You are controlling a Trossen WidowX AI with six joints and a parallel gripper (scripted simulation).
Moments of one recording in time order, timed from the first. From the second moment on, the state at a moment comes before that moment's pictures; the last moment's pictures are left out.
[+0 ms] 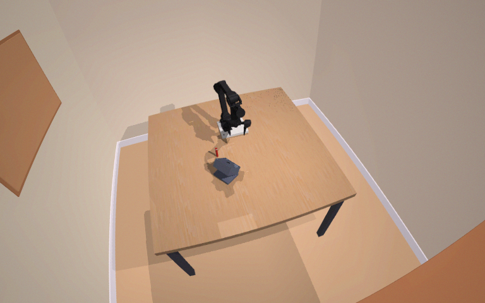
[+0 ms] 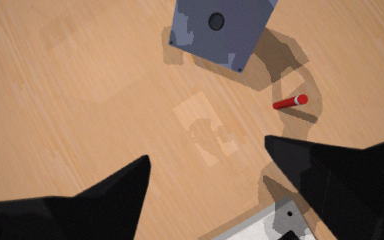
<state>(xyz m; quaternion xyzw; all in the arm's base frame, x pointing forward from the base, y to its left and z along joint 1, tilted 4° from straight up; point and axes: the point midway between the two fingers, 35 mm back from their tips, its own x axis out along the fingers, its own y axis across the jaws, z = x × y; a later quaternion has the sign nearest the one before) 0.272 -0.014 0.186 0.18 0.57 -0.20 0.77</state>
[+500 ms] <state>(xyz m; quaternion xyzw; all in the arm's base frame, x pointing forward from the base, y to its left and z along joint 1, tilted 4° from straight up) 0.272 -0.062 0.165 0.17 0.61 -0.22 0.74</state>
